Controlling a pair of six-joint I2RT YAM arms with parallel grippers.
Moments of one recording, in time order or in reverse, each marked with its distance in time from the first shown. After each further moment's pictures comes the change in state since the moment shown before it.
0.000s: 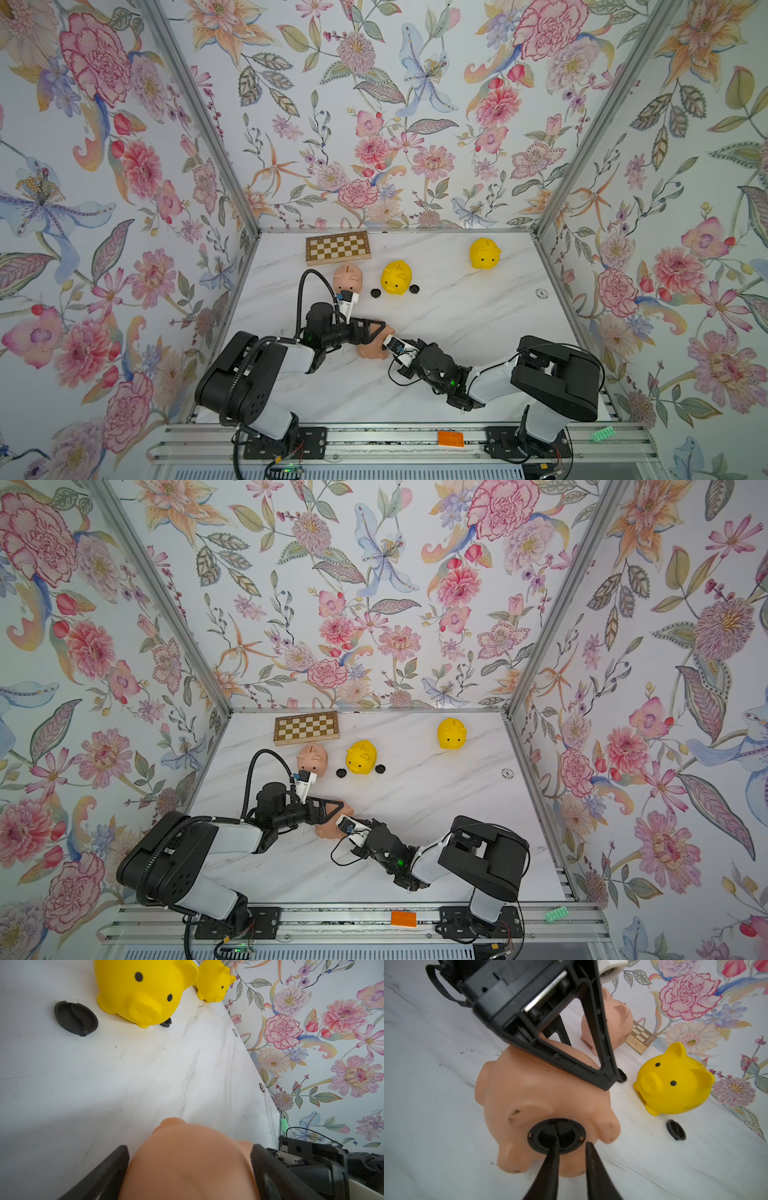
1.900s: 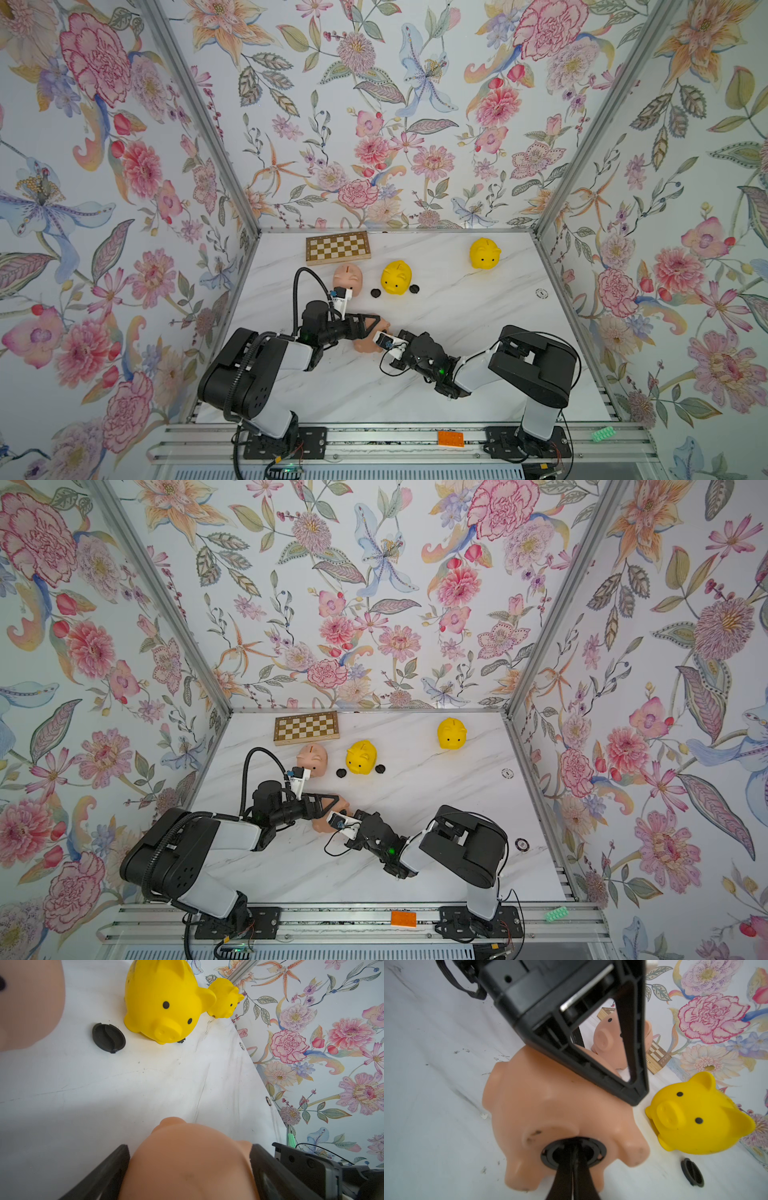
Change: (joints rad) left arm 0.039 0.030 0.004 0.055 -0.015 -0.021; right arm -0.058 0.141 0.124 0.022 -0.145 -0.159
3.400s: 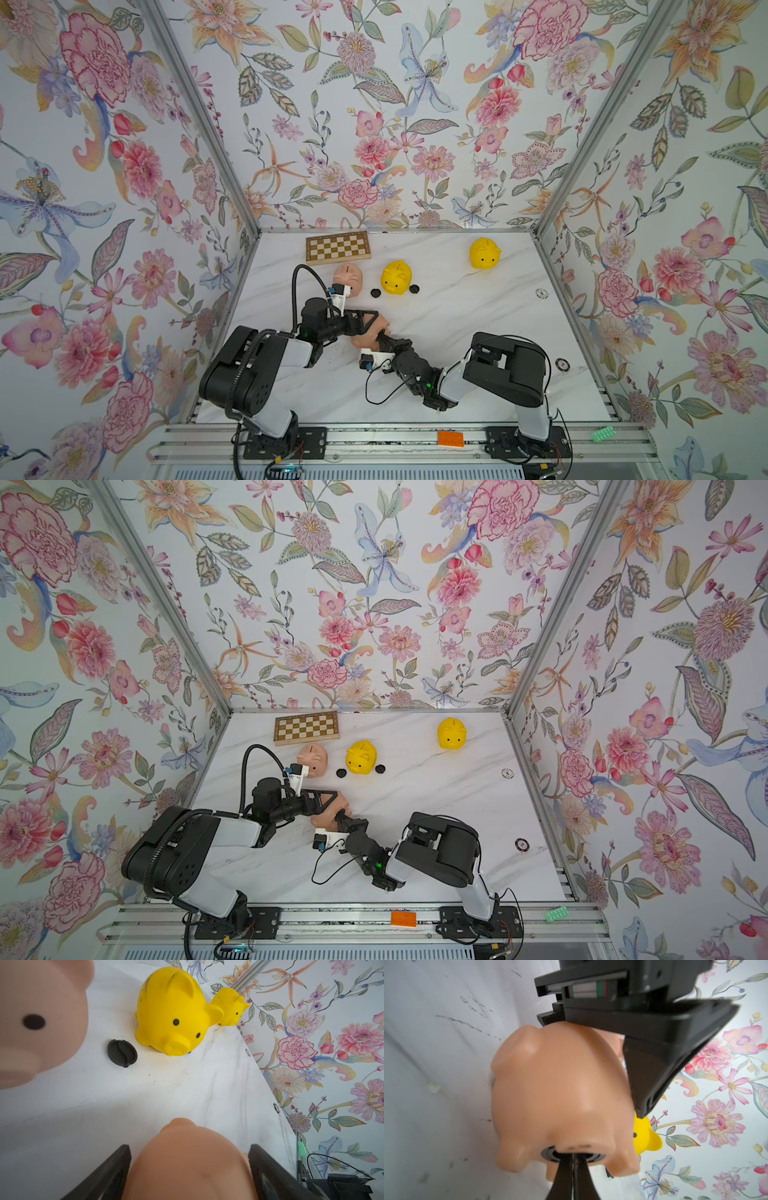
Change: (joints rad) left arm 0.018 0.018 0.029 -0.015 -0.020 0.026; right arm 0.142 0.151 0.054 0.148 0.397 -0.470
